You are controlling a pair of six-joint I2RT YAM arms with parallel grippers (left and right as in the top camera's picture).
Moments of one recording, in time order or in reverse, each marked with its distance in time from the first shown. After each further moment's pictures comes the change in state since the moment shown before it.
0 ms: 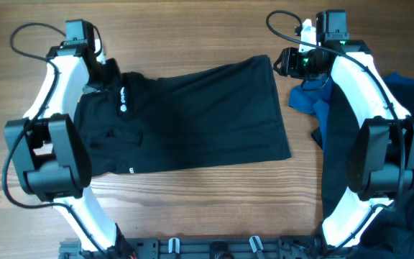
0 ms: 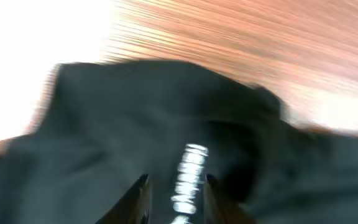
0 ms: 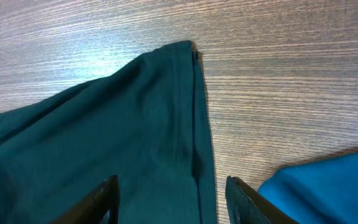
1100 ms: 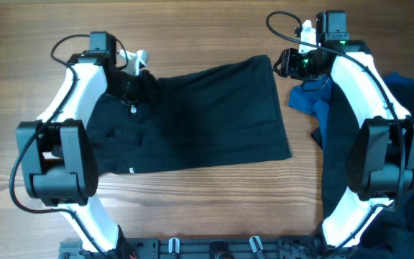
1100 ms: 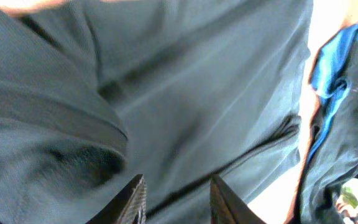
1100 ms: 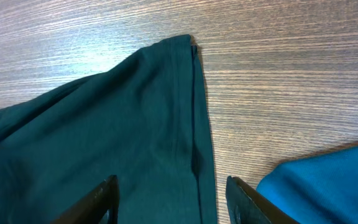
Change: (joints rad) left arm -0.111 -0.051 -0.114 -0.054 0.509 0.109; right arm 0.000 0.000 0.000 -0.015 0.000 0.000
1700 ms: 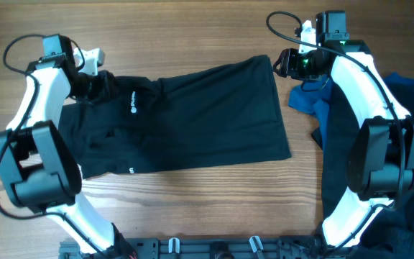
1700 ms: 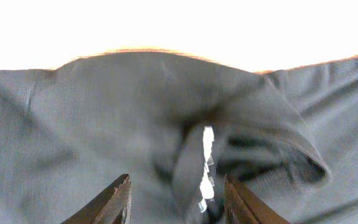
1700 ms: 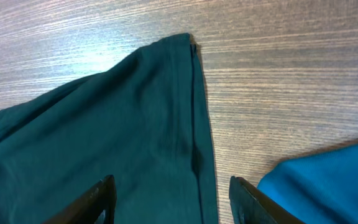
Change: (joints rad) left arm 0.230 0.005 -0.001 0.094 -0.223 0.167; right arm 0.000 0.000 0.000 -0.004 0.000 0.011
